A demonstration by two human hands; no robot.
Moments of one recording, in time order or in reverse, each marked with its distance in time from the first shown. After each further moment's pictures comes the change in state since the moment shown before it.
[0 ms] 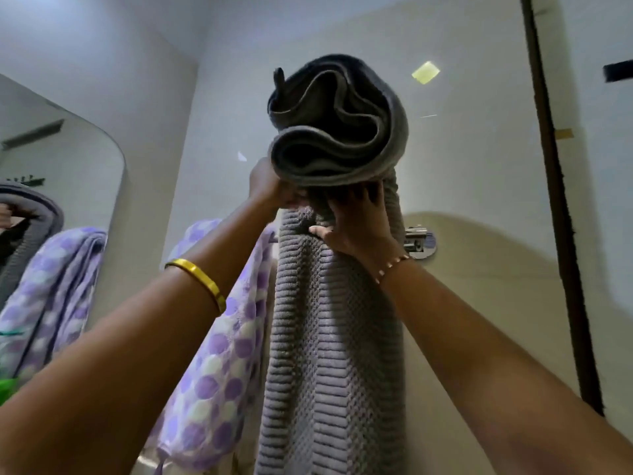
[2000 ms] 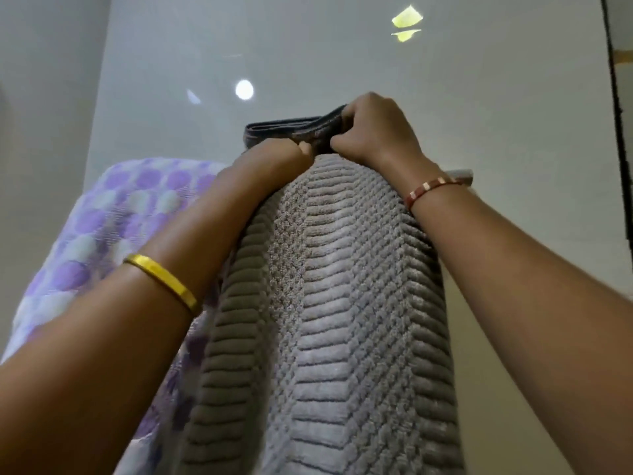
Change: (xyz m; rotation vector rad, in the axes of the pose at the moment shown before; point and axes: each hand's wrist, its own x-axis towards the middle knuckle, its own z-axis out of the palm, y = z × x) left_hand 0.063 -0.090 0.044 0.855 -0.273 0.235; right_hand 0.049 0.019 0.026 0.419 0.013 0.248
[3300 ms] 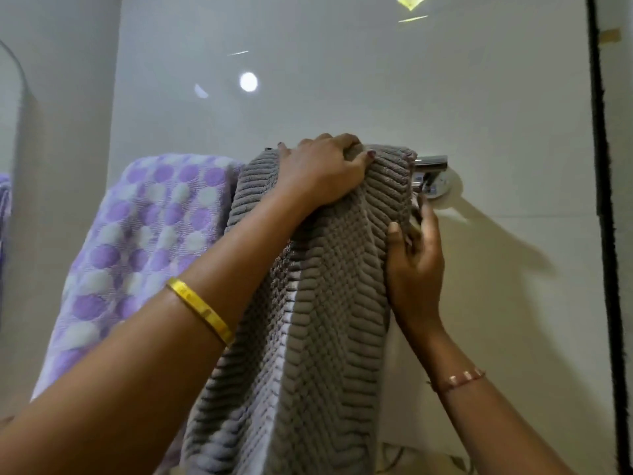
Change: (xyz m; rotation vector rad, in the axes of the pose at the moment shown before) left_hand -0.067 0.059 0.002 0.047 0.009 0.155; right_hand -0.180 0.030 0.028 0.826 0.419 0.219
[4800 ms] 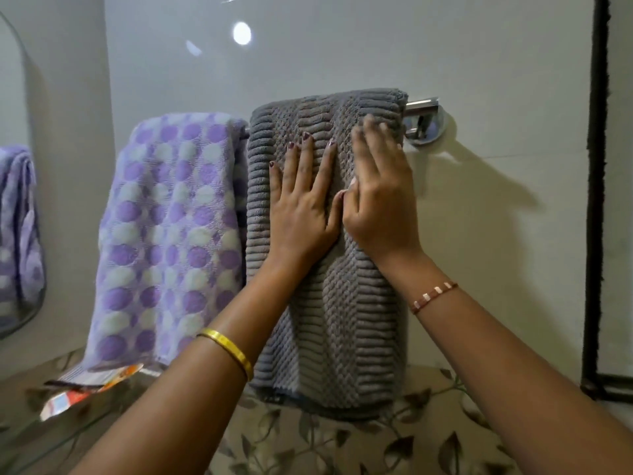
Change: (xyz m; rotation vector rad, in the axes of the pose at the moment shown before) left_hand -0.090 -0.029 0.081 0.077 0.308 0.065; right_hand -0.005 -0.031 0.010 -0.805 -0.188 -0.438
